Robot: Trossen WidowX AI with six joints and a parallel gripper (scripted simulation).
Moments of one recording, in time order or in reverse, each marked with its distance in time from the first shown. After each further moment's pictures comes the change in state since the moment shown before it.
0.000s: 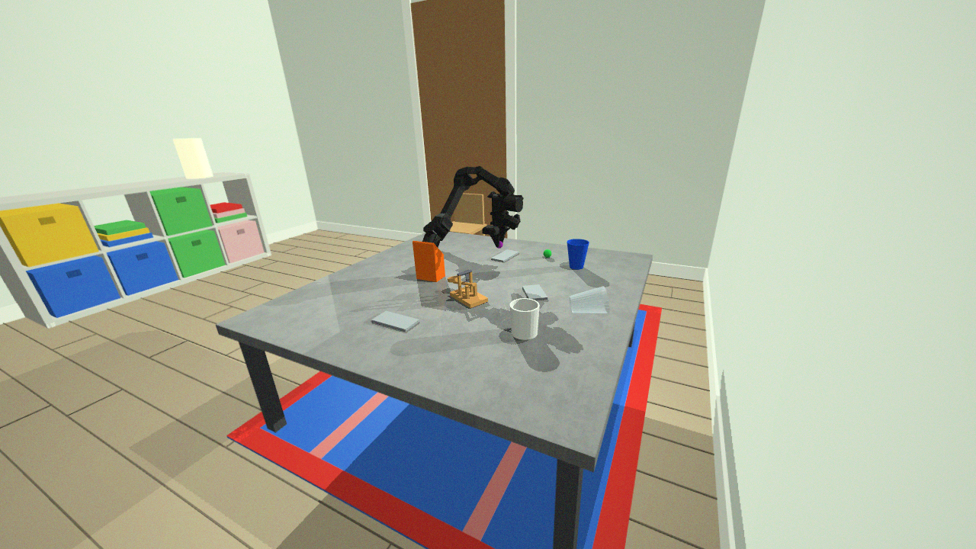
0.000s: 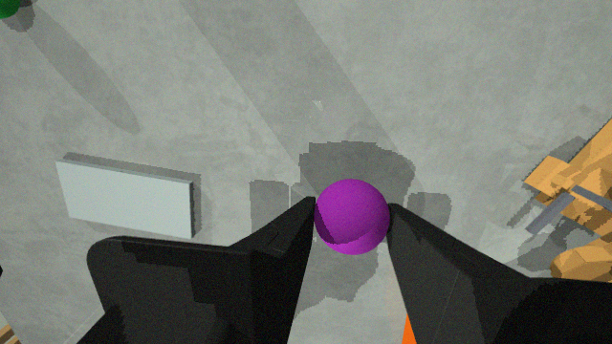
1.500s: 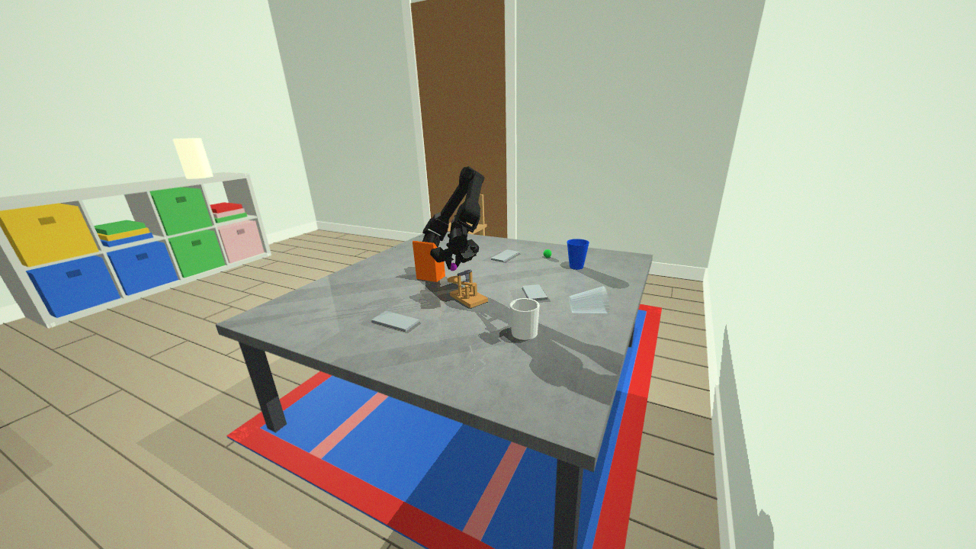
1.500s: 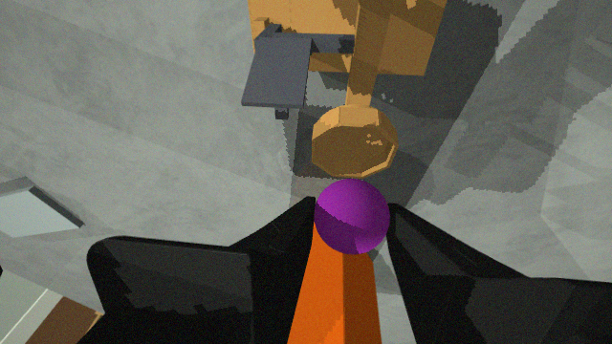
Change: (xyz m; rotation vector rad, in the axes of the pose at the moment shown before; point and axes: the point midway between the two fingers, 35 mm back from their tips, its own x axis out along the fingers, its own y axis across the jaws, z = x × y) arm 0.041 -0.226 -0.083 0.411 0.325 0.073
